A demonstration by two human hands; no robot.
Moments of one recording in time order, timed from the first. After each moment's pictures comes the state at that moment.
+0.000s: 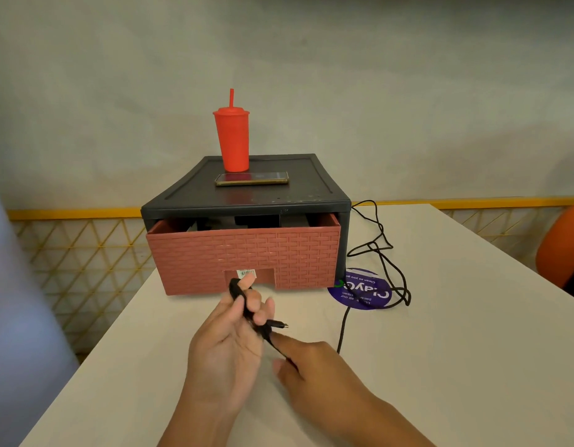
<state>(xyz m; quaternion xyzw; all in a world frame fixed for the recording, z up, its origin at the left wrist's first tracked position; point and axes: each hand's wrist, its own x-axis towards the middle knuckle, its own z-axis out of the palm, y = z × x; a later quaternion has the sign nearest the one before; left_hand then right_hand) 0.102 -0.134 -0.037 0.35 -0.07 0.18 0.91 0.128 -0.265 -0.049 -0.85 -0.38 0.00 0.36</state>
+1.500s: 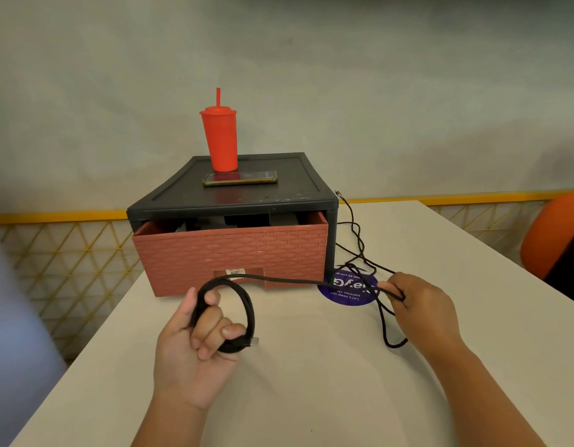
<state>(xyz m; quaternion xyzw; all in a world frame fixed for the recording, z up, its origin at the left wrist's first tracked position) 0.115 -0.093 -0.057 0.23 -0.29 -0.09 0.93 0.215 -0.379 -0.046 -0.92 -0.13 -0.25 0.27</state>
